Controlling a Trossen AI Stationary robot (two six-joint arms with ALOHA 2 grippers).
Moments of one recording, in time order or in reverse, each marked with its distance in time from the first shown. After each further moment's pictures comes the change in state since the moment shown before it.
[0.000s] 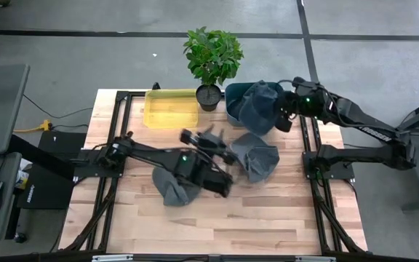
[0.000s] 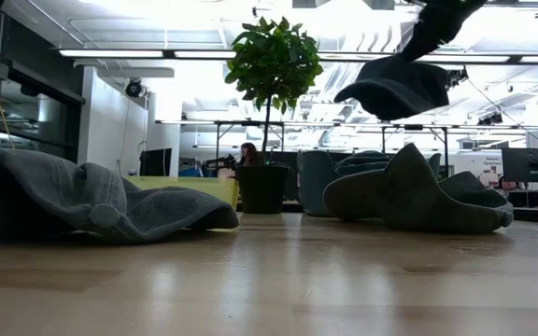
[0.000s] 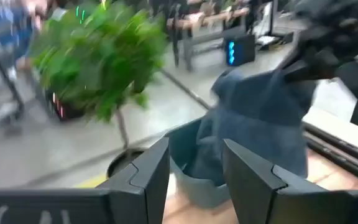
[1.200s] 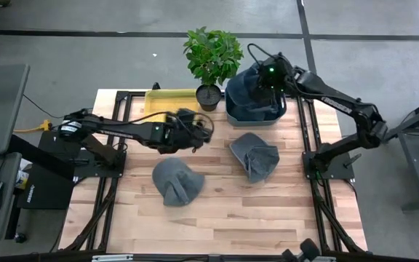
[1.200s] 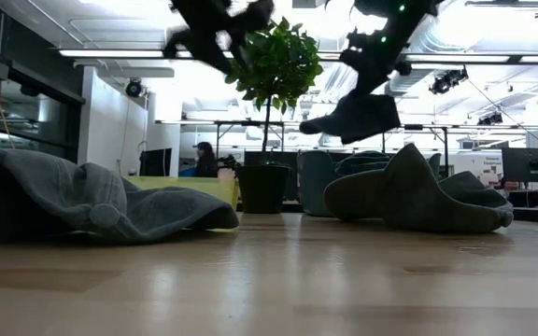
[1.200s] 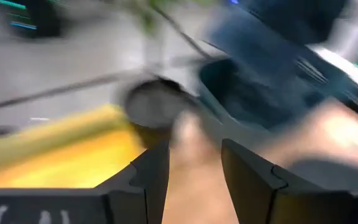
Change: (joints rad) left arm 0.273 -0.572 -1.036 0.845 0.438 0.297; right arm -0.184 0.490 0.299 0.057 0.103 0.345
